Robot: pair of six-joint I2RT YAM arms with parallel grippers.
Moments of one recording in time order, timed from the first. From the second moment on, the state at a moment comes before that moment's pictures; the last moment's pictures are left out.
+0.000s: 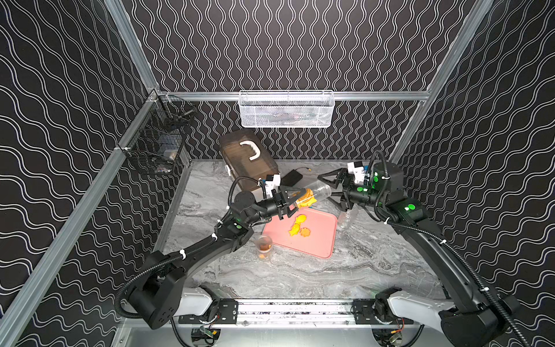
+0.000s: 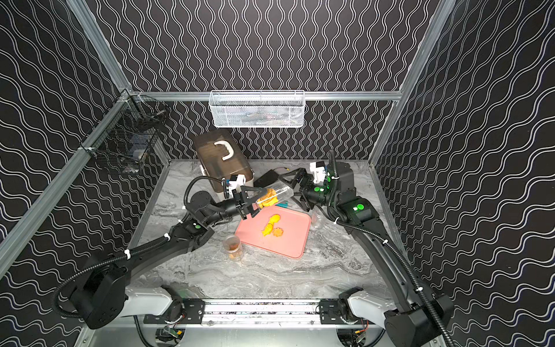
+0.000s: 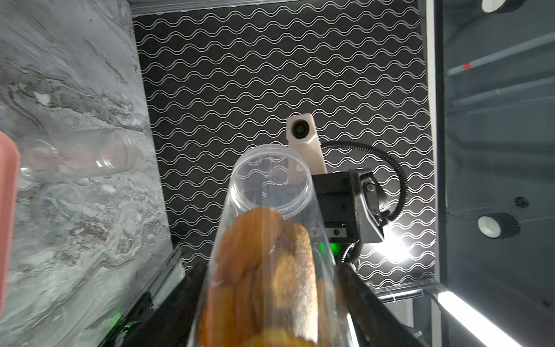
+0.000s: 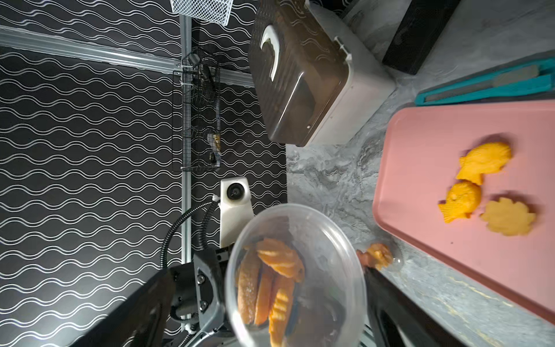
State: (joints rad) left arm -0.52 1.33 0.78 0.71 0.64 -1.57; right arm 0.37 1.17 1.24 -0.48 -0.57 1.11
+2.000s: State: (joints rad) left arm -0.28 1.25 0.84 0.55 1.27 -1.47; right arm 0.45 1.16 1.08 -0.29 -1.07 1.15
